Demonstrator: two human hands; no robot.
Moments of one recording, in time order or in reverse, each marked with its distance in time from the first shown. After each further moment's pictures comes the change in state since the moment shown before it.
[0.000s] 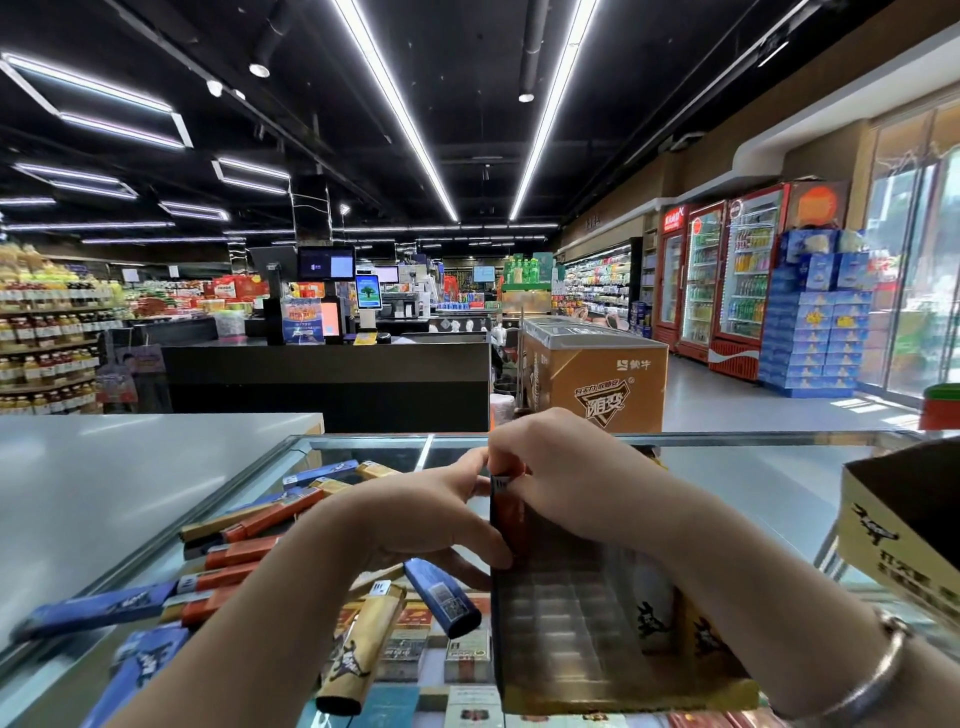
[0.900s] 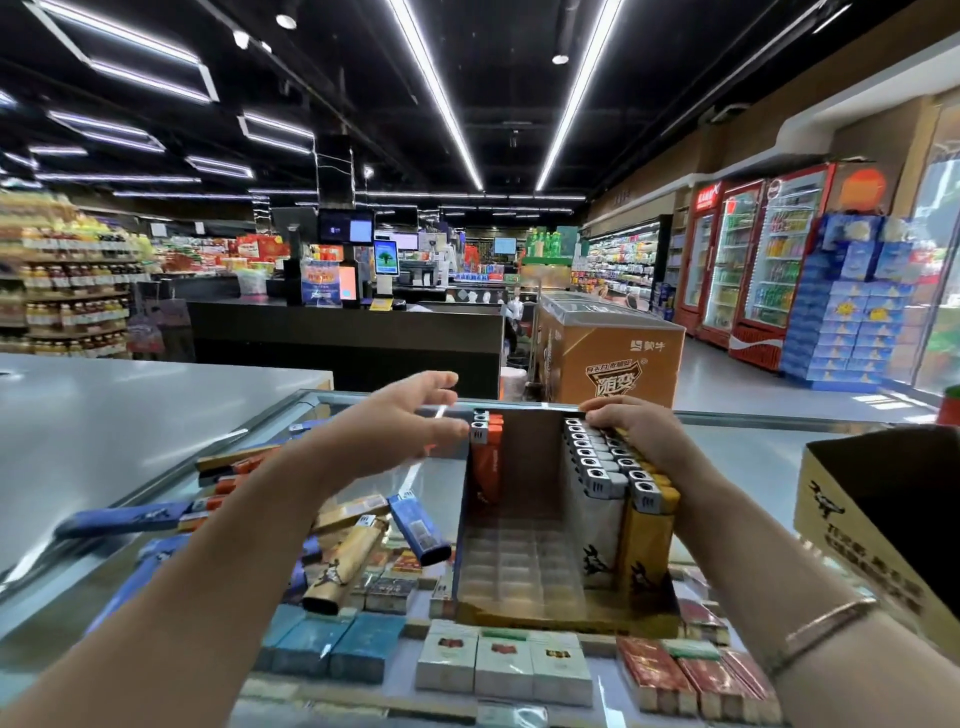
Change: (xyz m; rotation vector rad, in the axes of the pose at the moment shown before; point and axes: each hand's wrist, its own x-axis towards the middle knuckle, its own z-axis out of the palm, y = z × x) left_hand -0.011 0.007 0.001 0.288 0.498 0.121; right_hand -0.031 0.069 -0.001 1.127 0.273 0.742
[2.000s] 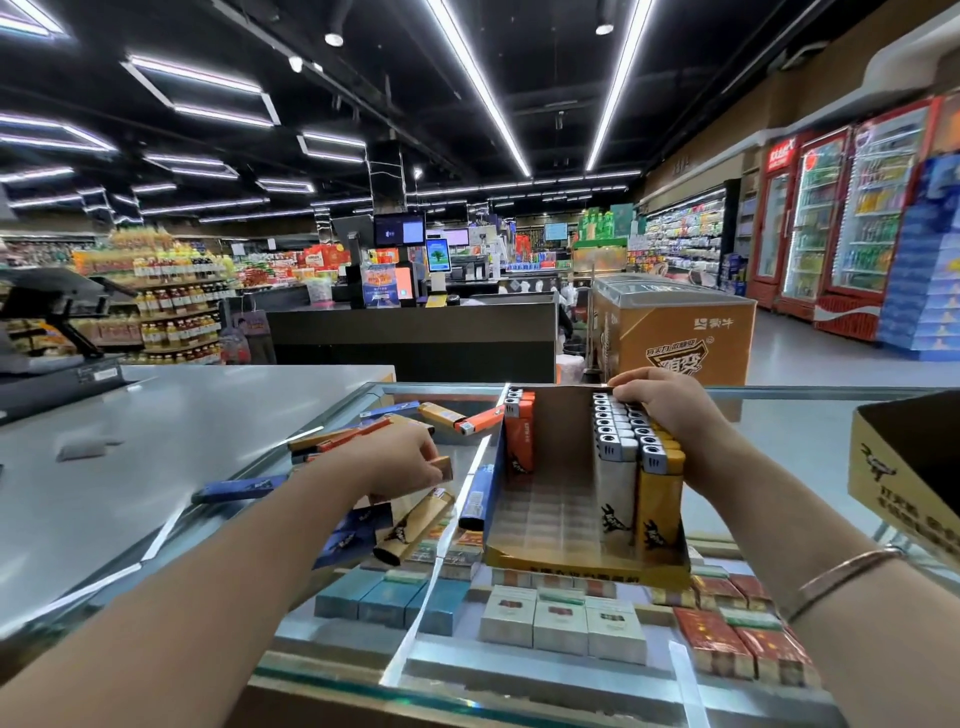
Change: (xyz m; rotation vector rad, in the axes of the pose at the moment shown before) left_hand -0.023 -0.040 -0.013 0.717 -0.058 -0.358; right_hand -0.003 0.008 0.006 0.082 -0.071 -0.048
